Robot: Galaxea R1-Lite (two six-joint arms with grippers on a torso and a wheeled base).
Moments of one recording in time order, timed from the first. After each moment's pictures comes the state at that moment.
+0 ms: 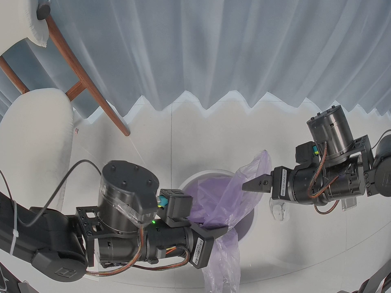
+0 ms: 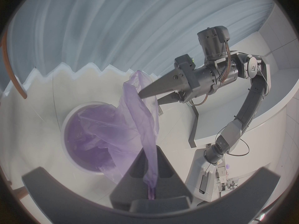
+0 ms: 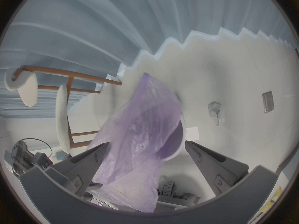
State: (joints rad) left arm -0.89 1.68 -0.69 -0.56 -0.19 -0.27; right arm 0.68 1.61 -1.03 0.17 -0.01 0.66
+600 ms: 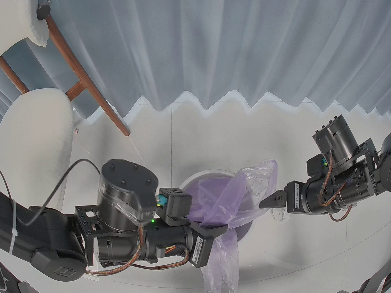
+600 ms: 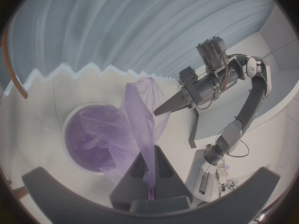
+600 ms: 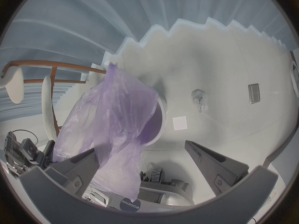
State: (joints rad) left arm -0.89 1.68 -0.70 -0.55 -0.18 -0.27; right arm 0.64 1.59 -1.03 0.38 -0.01 0.65
